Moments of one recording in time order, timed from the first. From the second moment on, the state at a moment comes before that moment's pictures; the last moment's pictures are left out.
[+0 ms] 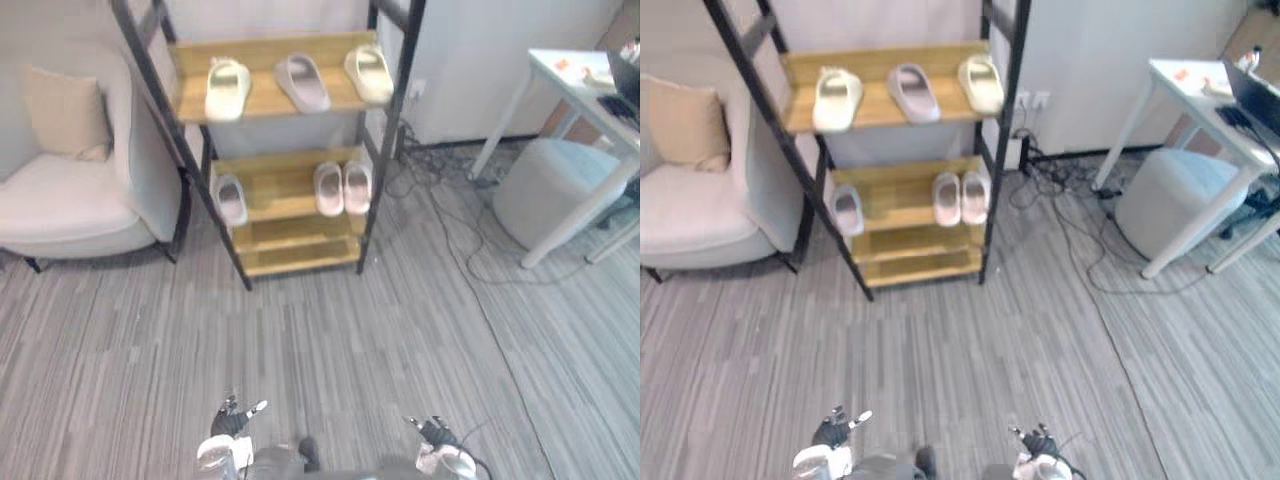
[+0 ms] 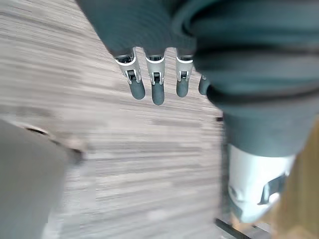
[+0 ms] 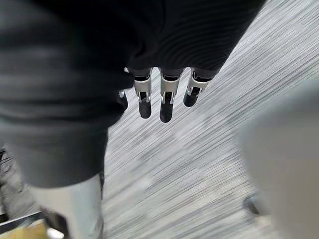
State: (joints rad) left arm 0.03 0.03 0.16 1.00 -0.07 -0.11 0.08; right arm 0.04 -0.01 -0.27 0.99 0.15 -0.08 -0.09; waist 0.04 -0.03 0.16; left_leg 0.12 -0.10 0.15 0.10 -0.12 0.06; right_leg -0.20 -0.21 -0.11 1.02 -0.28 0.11
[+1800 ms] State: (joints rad) left arm 0.02 0.01 0.18 1.07 -0.06 -0.12 0.06; right arm 0.08 -0.04 -0.31 1.08 0.15 -0.07 -0.10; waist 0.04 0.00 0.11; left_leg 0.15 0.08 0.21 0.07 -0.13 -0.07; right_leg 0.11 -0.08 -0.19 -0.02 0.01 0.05
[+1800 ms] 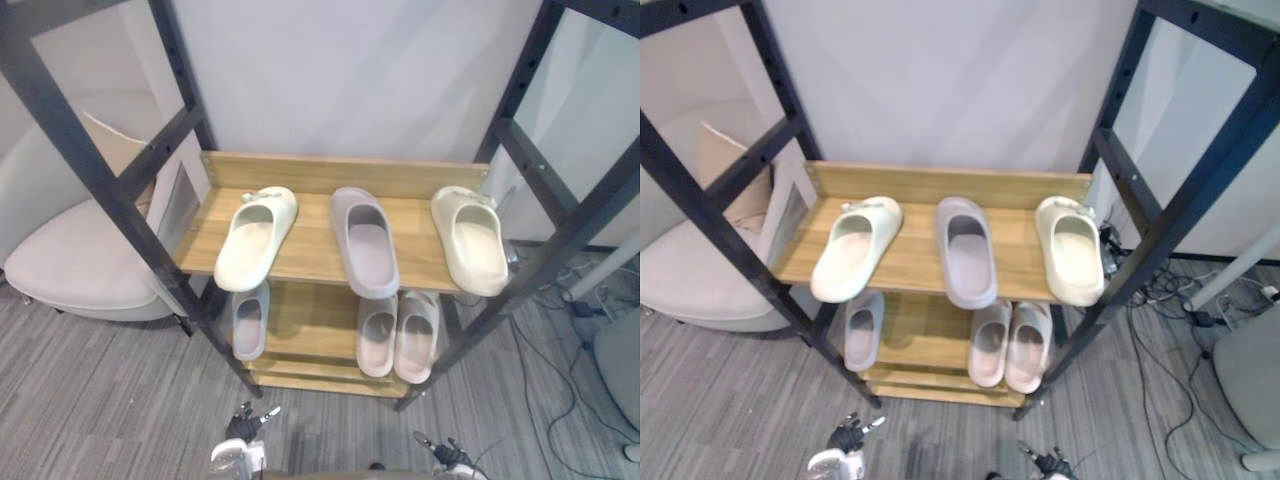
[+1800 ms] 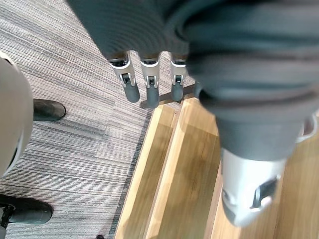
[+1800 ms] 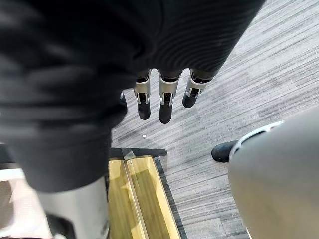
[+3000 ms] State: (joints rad) left arm 0.04 0.10 -0.07 1.09 0.00 -0.12 0.08; right arm 0.47 -0.05 -0.09 -0.39 -0.16 -0.20 -0.13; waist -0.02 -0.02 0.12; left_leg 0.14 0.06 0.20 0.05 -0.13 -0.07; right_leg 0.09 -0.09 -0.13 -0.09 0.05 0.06
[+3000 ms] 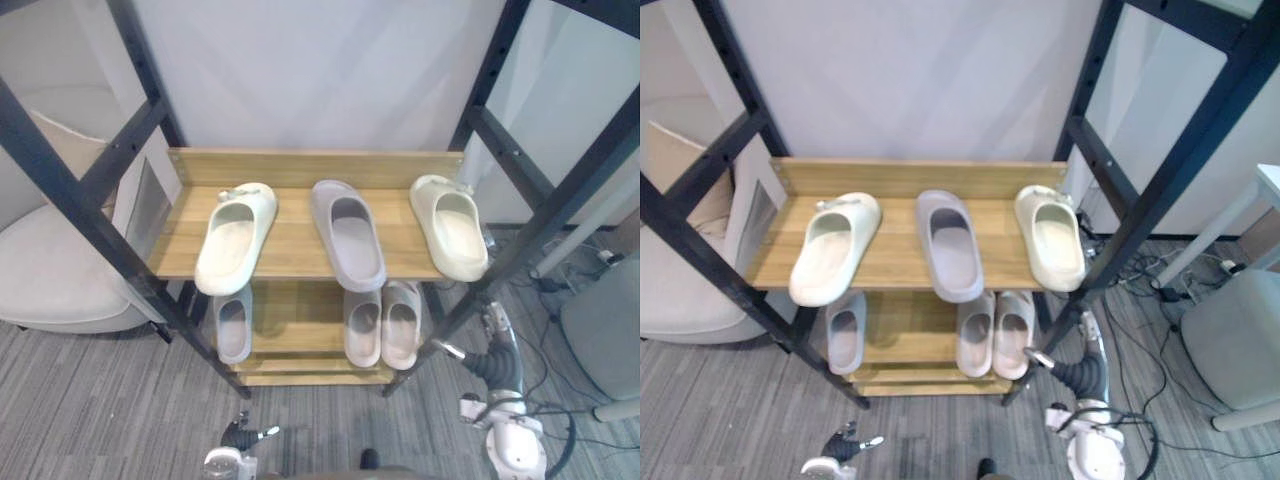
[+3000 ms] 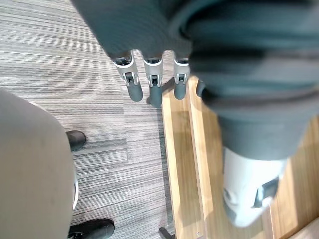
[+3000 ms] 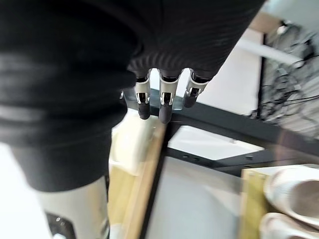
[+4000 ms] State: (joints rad) left arm 0.04 0.11 -0.10 1.09 0.02 -0.13 0.04; right arm 0.14 -0.20 -0.06 -0.35 -0.02 -0.24 -0.10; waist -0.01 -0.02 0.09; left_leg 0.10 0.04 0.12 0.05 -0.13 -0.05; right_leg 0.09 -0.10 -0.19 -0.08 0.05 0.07
